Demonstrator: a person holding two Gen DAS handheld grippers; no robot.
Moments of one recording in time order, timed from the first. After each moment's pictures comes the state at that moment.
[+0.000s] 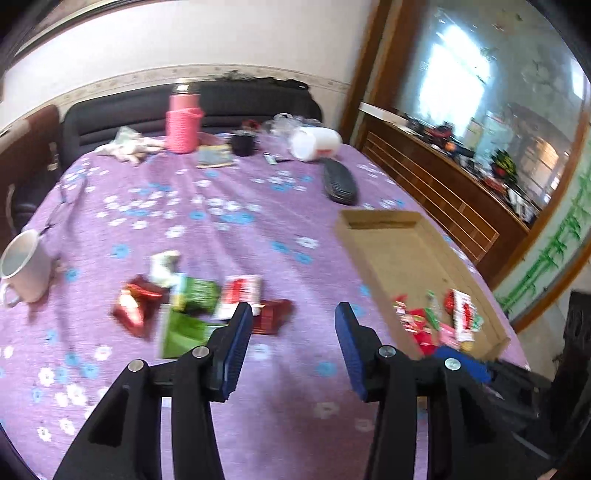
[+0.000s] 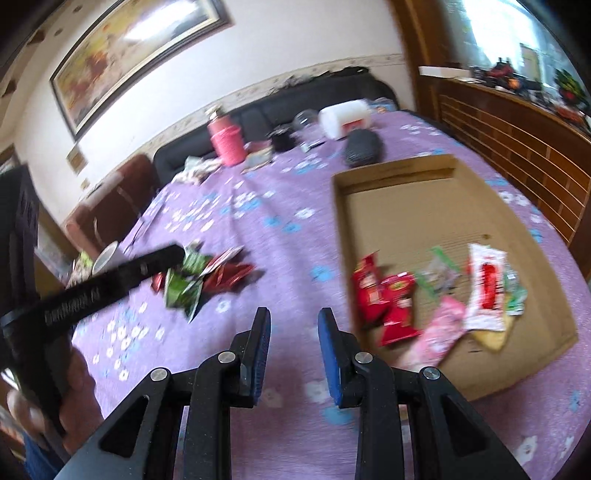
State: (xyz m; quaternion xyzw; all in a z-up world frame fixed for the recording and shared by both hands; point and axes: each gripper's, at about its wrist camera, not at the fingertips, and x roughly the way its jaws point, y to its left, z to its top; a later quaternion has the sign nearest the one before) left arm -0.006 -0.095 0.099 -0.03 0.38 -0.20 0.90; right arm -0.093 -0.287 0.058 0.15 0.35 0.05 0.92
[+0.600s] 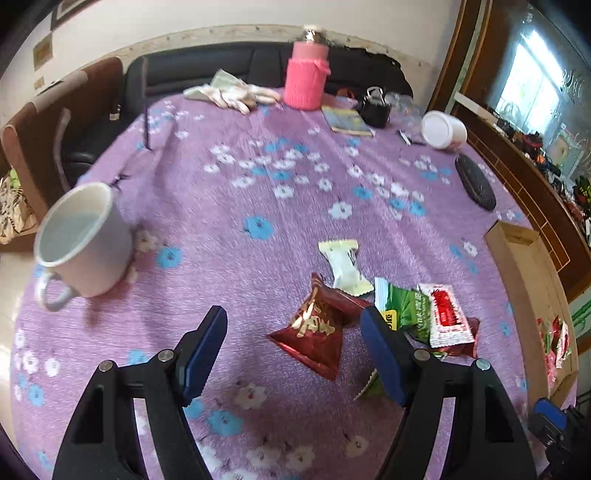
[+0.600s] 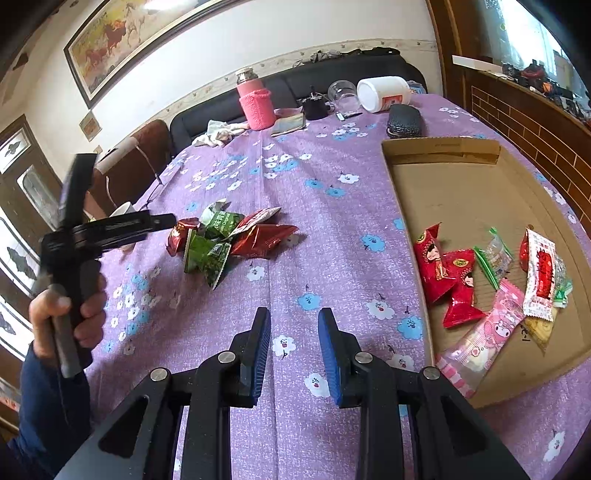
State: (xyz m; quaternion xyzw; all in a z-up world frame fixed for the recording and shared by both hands) left arm 0.088 0.012 0.040 -0.03 0.46 -0.08 0.88; right arm -0.079 -0.247 0.039 0.12 0.39 0.08 0.91
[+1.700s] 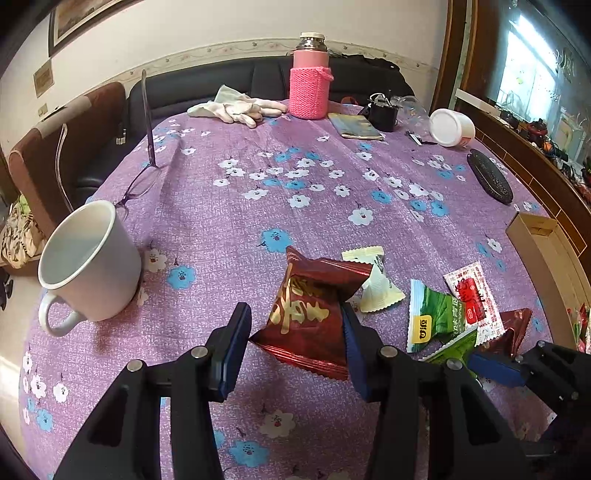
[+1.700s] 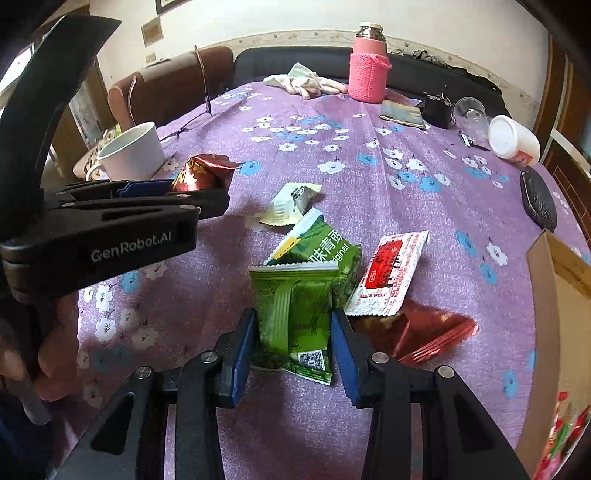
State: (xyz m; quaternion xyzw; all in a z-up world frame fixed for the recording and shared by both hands) left arm 0.093 0.017 0.030 0.01 0.43 -0.06 0.90; right arm 0.044 -0.126 0.005 -0.06 0.42 0.17 0.89
